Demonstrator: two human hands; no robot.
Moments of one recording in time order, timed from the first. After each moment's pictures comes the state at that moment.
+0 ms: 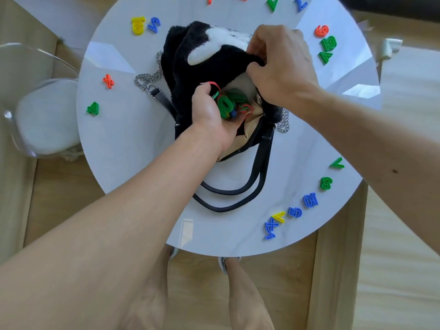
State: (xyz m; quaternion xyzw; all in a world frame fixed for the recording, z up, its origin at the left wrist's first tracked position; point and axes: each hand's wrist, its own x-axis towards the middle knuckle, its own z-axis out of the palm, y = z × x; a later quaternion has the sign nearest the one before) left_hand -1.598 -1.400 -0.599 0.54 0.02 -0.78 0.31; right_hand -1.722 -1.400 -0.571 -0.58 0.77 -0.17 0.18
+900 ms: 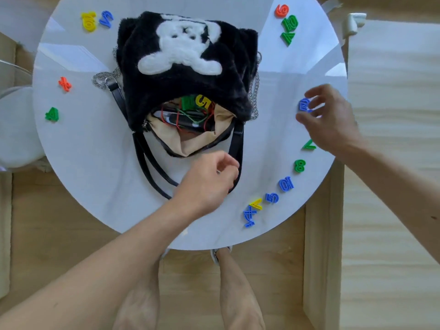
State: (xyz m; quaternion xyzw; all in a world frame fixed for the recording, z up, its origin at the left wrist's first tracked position) left_hand -1.581 -1.287 -0.591 0.53 -0.58 -0.62 -0.04; right_hand -1.840 -1.253 -0.631 -0.35 0.87 -0.20 0.28
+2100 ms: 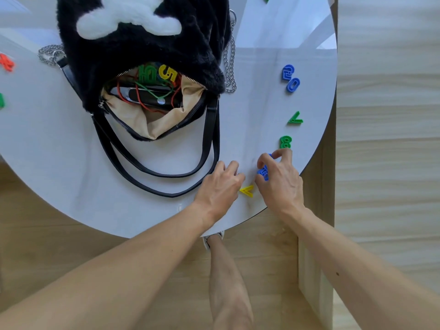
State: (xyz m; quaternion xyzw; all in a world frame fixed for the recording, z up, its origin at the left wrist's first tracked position) left_hand -1.613 -1.198 -0.724 0.27 -0.92 -0.25 -0.14; right_hand -1.749 -1.123 -0.706 -0.39 0.88 -0.02 0.28
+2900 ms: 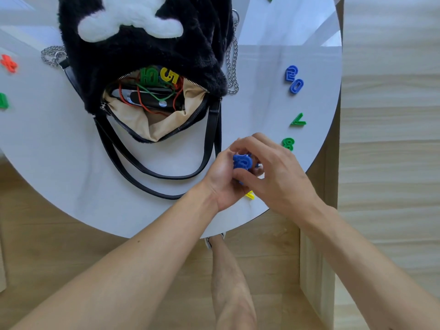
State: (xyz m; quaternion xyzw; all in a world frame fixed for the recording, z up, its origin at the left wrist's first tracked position) left_hand -1.649 -1.234 -0.672 0.48 -0.03 -0.88 0.00; right_hand -1.748 -1.169 -0.632 -0.53 0.74 -0.24 0.35
